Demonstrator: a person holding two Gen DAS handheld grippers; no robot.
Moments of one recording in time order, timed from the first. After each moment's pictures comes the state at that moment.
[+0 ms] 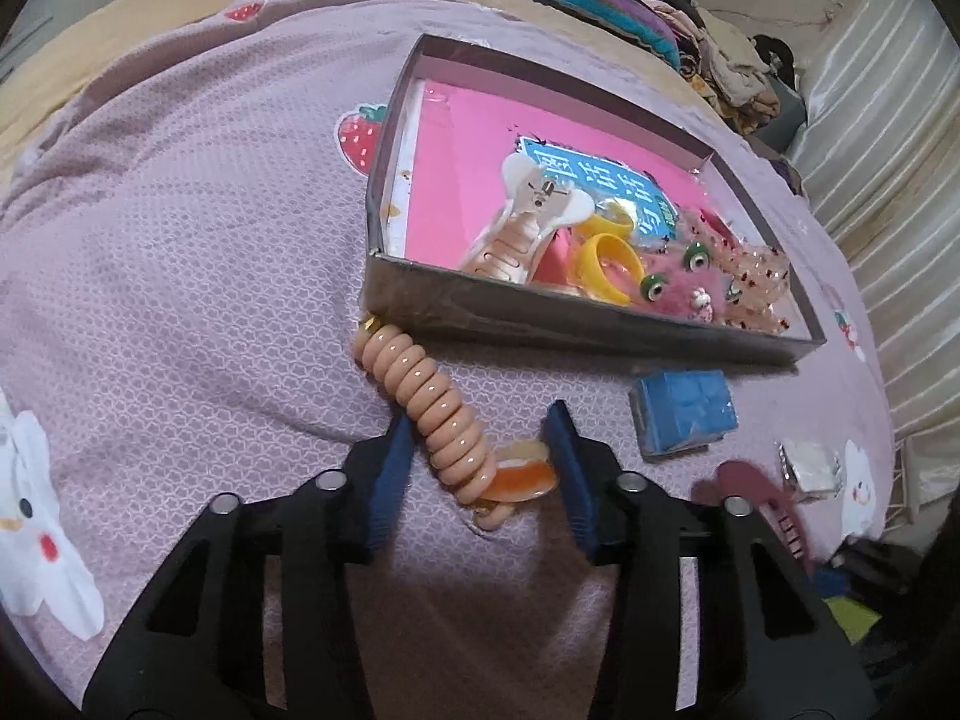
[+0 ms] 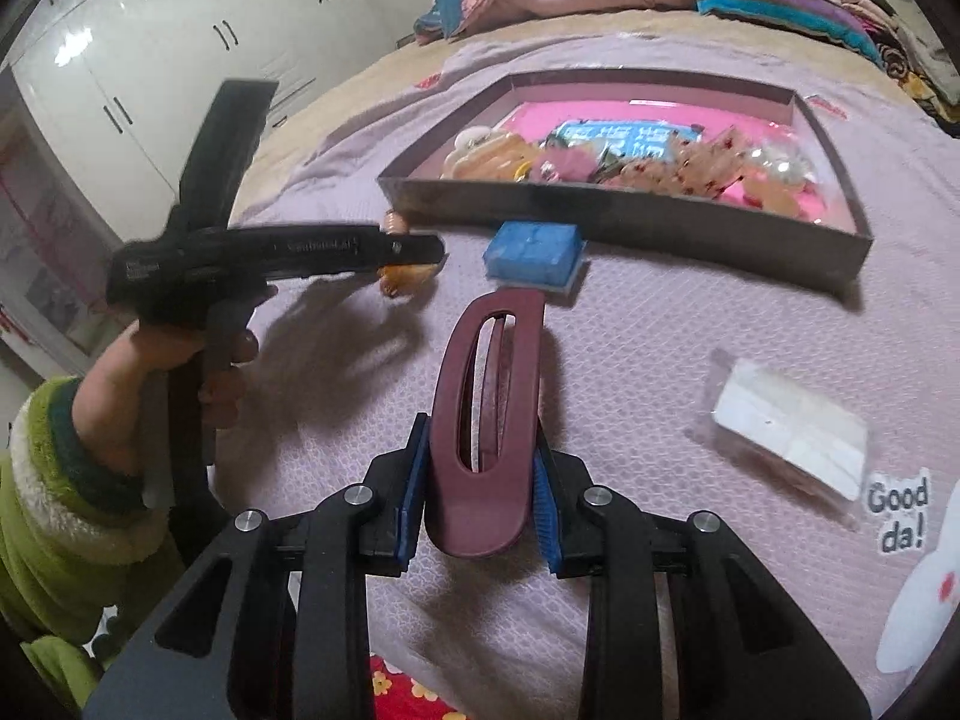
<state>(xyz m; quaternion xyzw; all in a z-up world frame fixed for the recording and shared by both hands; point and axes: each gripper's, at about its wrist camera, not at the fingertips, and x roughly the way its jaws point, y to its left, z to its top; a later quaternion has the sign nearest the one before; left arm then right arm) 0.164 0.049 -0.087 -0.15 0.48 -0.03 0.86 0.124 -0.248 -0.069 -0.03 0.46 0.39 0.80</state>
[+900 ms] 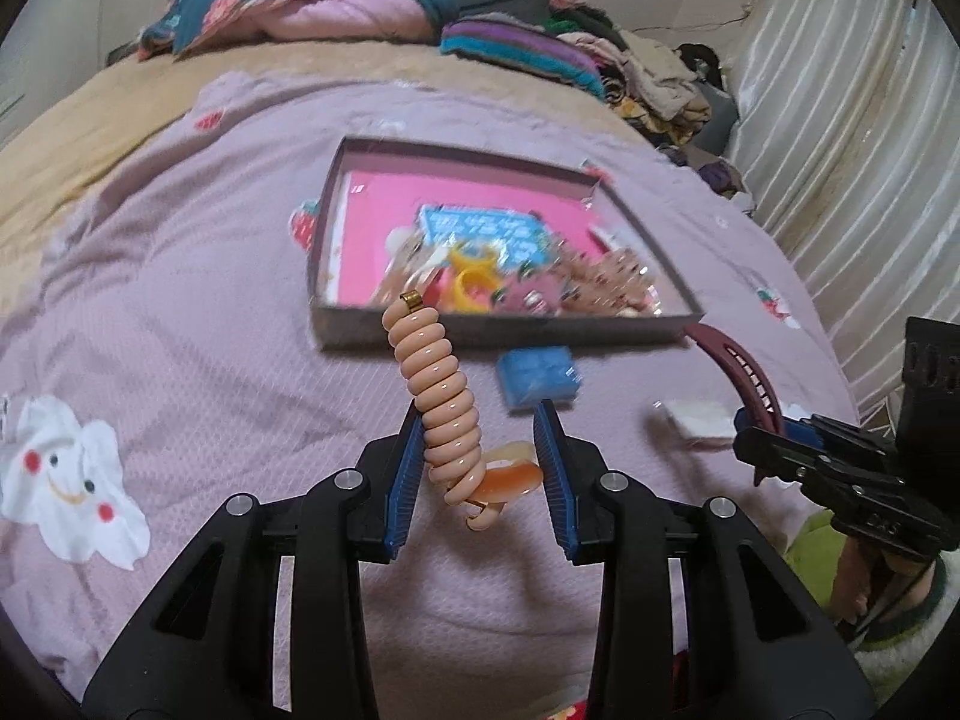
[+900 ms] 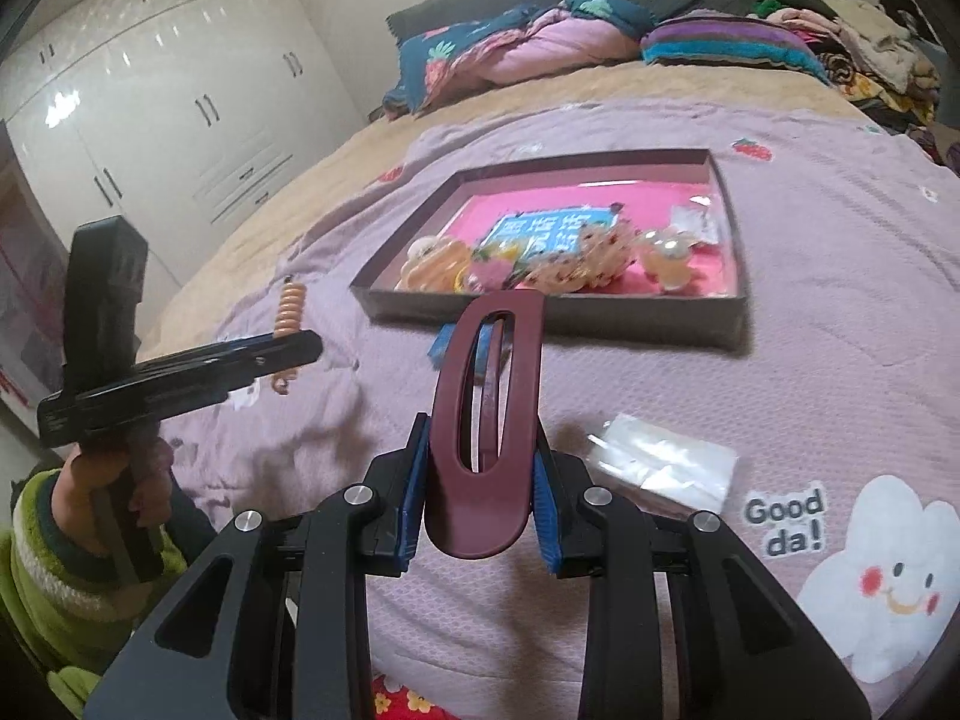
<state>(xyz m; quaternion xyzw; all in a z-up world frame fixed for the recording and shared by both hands) 0.109 0.017 -0.016 -0.11 0.41 -0.08 0.90 0.139 -0.309 -0.028 0.04 0.41 0.35 0.84</state>
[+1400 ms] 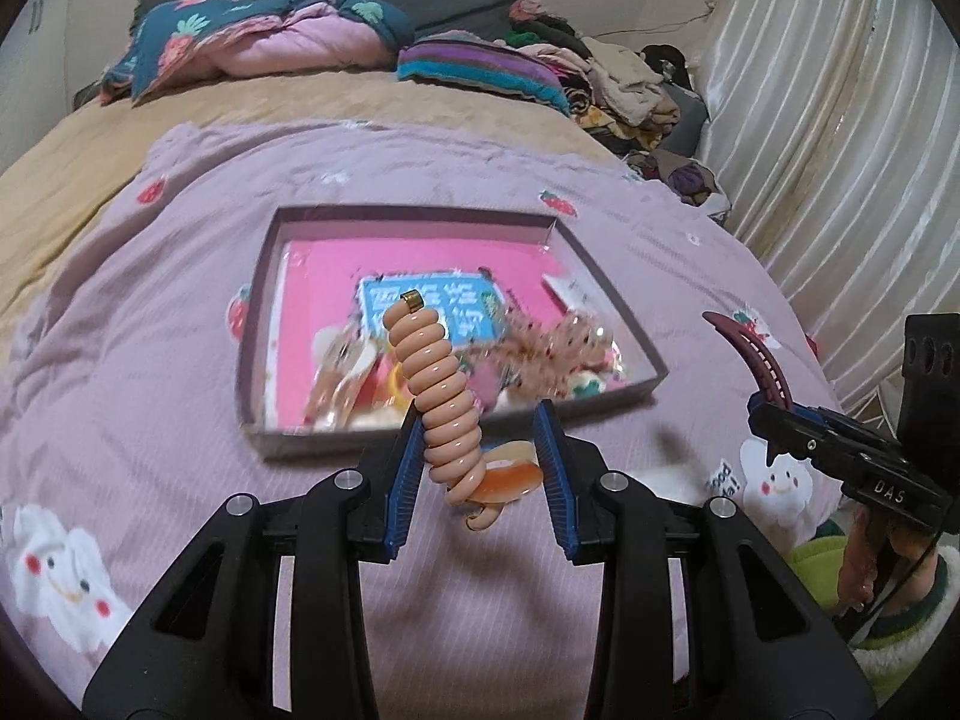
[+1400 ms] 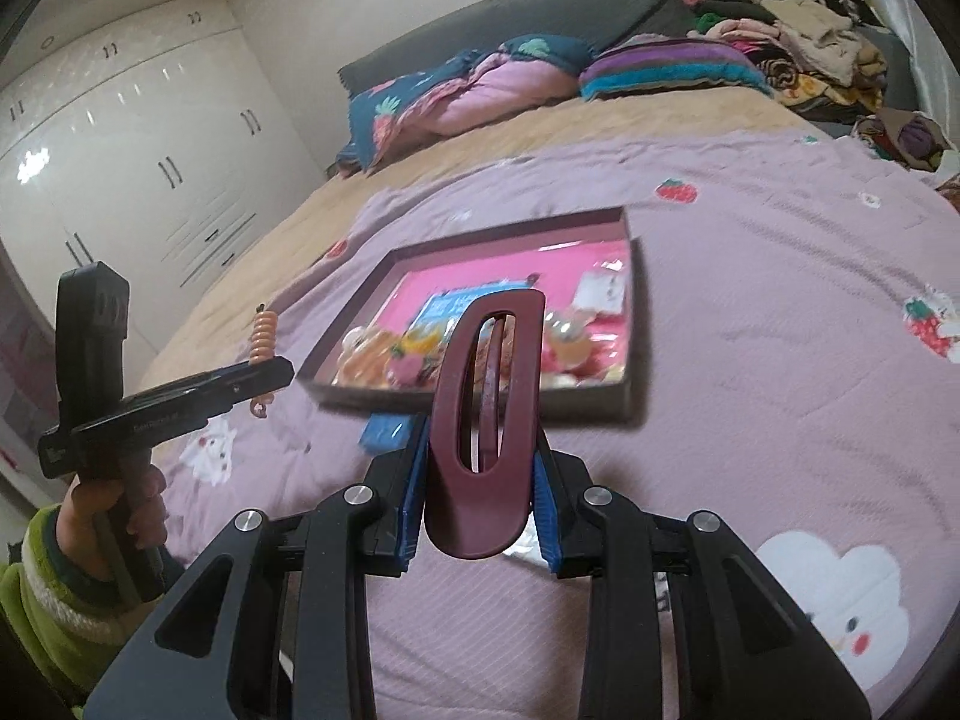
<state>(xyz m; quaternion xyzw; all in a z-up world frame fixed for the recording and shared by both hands) 0.158 -0.011 0.008 -0.08 0.39 -0.11 0.91 0.176 -0.351 -0.001 0.08 0.38 0.31 0.87</state>
